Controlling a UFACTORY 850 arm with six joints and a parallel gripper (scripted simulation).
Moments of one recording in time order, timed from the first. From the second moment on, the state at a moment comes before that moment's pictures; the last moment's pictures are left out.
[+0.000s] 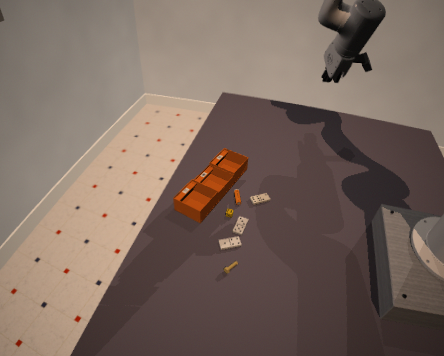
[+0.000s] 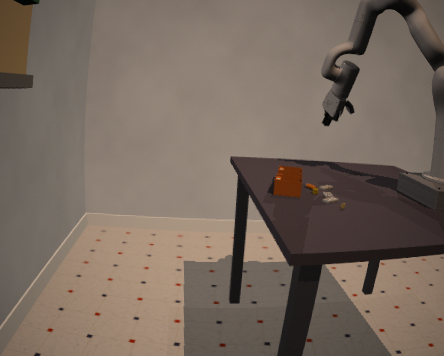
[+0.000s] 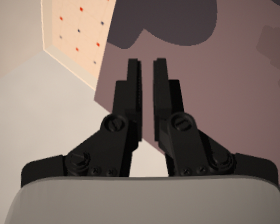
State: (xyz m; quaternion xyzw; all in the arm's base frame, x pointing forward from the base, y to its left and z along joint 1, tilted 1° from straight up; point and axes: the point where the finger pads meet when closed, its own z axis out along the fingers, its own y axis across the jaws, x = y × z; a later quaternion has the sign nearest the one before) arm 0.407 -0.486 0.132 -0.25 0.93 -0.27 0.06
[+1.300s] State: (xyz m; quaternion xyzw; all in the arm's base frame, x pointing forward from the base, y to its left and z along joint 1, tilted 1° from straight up) arm 0.520 -0.309 0.134 -0.62 0.76 -0.19 0.07
